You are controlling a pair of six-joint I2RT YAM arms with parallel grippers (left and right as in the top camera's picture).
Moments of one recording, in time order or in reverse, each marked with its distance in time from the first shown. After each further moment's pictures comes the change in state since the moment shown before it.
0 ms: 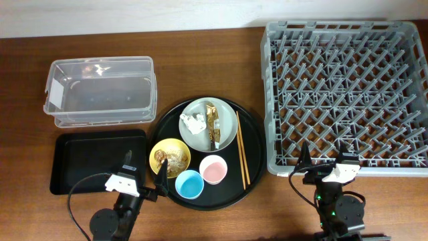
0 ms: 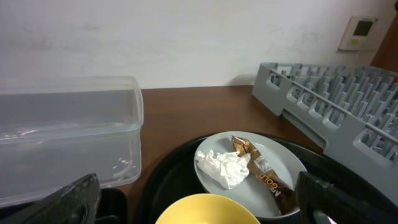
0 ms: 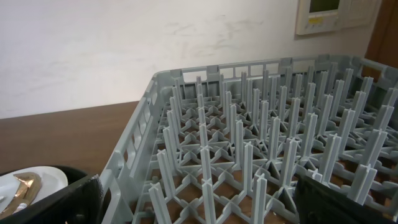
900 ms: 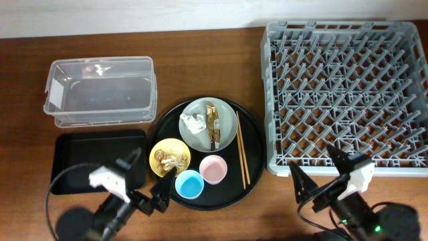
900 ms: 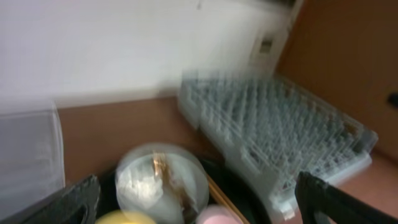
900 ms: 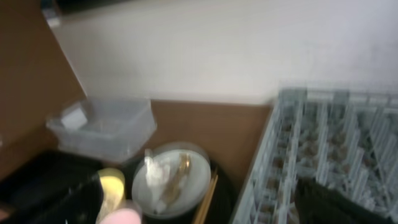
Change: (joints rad) left arm 0.000 0.272 0.566 -0.402 0.284 -0.078; right arm 0.000 0.225 0.683 -0.581 -0.509 0.019
